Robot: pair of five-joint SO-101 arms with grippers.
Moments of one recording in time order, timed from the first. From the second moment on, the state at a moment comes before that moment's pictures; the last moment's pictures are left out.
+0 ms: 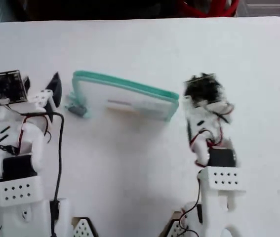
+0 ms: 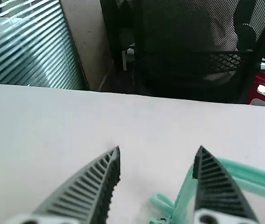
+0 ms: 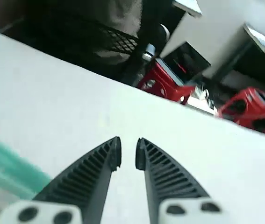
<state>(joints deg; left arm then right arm) -15.5 -61.2 56.0 33.1 0.5 0.6 -52.2 61.1 16.4 19.7</state>
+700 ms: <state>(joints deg) -15.1 -25.3 30.9 76.1 -27.9 0.3 -53.1 61.1 52.7 19.9</state>
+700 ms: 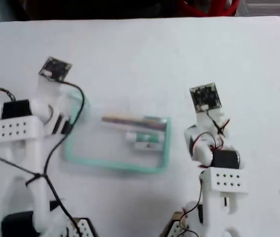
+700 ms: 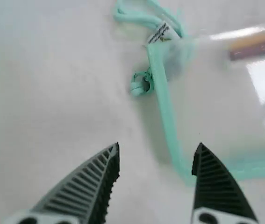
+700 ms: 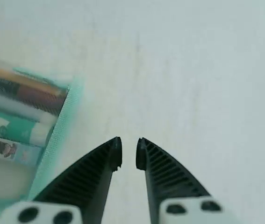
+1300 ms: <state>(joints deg) -24.3 0.2 24.0 63.8 -30.9 -3.3 -22.1 54.2 40.8 17.0</state>
